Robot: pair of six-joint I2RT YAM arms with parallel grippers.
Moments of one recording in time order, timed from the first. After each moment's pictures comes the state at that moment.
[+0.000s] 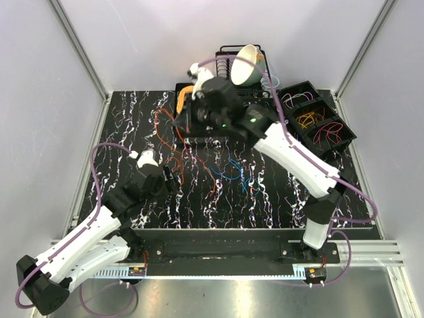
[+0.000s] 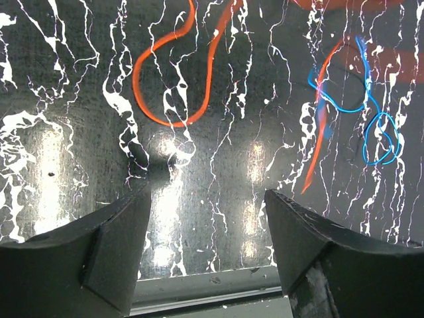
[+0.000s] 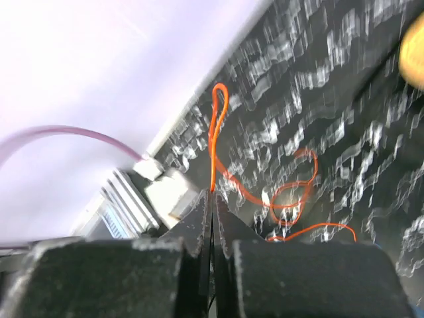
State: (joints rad) left arm -0.66 0.75 0.63 -0.65 -0.28 -0.78; right arm 0.93 1.82 2.08 -0.66 -0.05 0.53
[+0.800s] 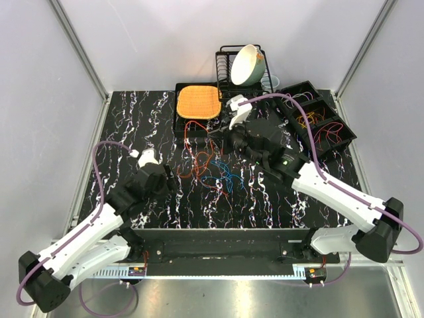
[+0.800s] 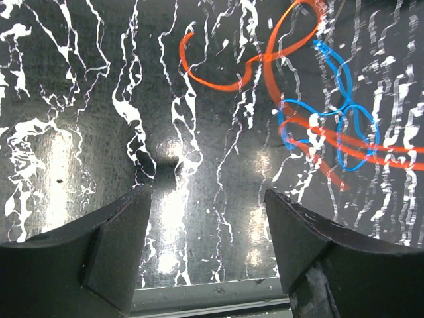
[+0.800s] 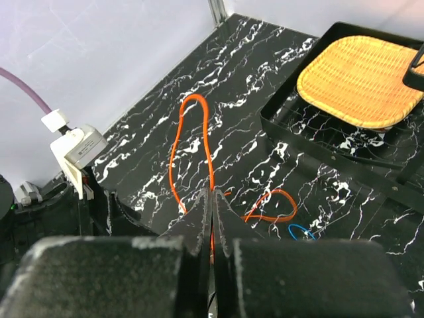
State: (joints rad) left arm -0.66 0.77 0.63 -0.63 -0.31 -0.78; right arm 0.89 1.29 1.23 -0.08 0.09 0.27
